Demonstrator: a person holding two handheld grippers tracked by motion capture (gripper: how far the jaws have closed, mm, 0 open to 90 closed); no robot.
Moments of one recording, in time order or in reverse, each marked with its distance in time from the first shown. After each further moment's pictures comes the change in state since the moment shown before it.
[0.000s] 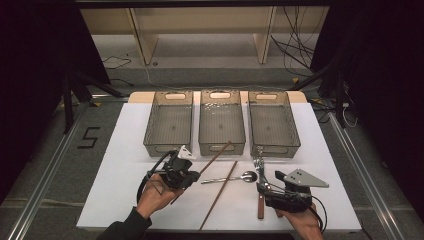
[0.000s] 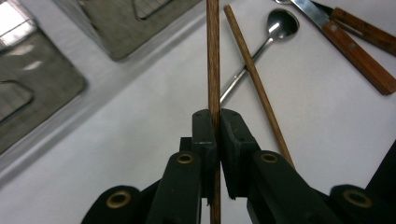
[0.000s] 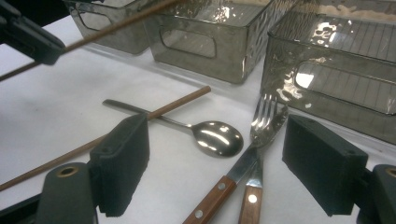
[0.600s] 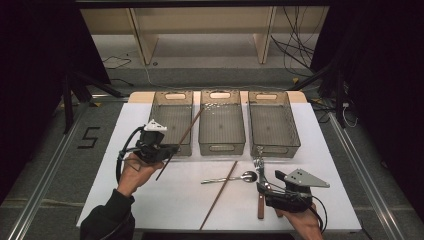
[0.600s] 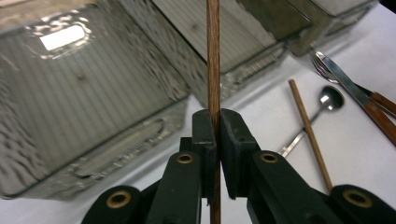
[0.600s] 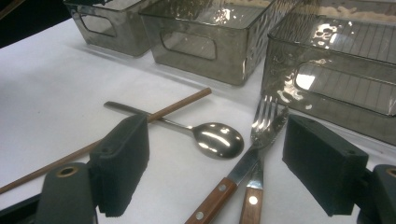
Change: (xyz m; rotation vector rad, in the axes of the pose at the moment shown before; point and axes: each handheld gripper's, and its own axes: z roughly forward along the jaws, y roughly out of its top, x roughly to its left) left arm 0.069 0.020 -0.043 -0.155 0.094 -0.133; right arm -0.001 0.000 0.000 -0.006 0.004 0.002
